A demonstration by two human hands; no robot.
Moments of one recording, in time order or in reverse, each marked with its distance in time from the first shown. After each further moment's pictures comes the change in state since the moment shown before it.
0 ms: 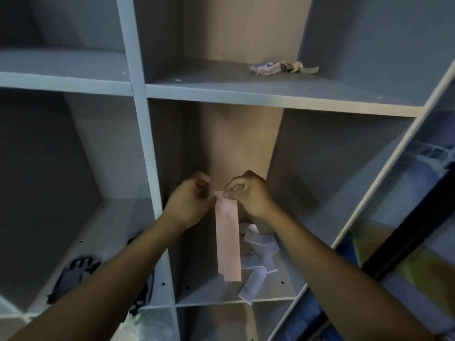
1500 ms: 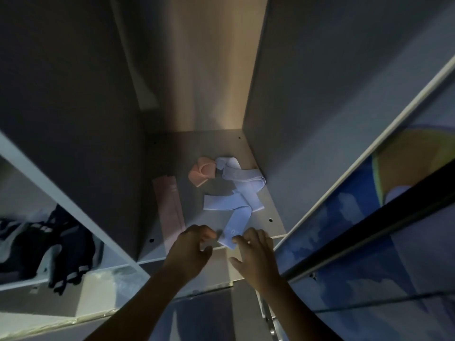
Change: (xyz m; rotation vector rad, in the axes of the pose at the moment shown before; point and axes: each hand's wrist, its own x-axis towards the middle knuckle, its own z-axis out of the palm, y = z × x) left_hand -0.081 -0.210 0.250 0.136 -0.393 -0.063; right_hand -0.232 0.243 0.216 -0.570 -0.062 0.213
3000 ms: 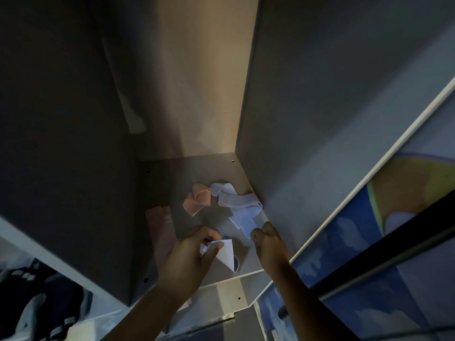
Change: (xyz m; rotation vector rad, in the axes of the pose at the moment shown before) left_hand 0.033 0.027 -0.043 -0.192 0.117 0.216; right_hand 0.082 0.067 0.013 0.041 0.095 0.226
